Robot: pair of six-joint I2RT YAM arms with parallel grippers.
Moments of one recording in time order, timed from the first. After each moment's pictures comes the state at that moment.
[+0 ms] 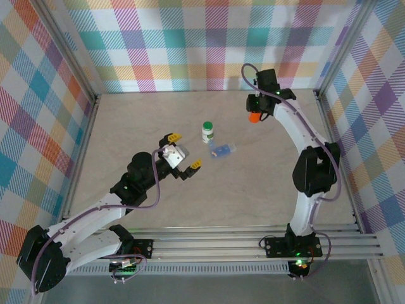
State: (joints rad) left arm -0.68 0.97 0.56 0.32 0.09 0.33; right arm 0.26 1.93 1.83 -0.77 0.11 0.19
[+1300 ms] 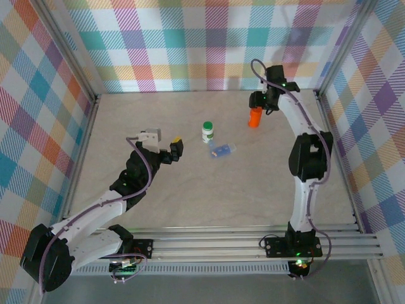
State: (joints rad) left arm -0.58 1.00 0.56 0.30 -0.34 -0.23; right arm 0.16 2.07 1.99 -0.83 -0.03 0.17
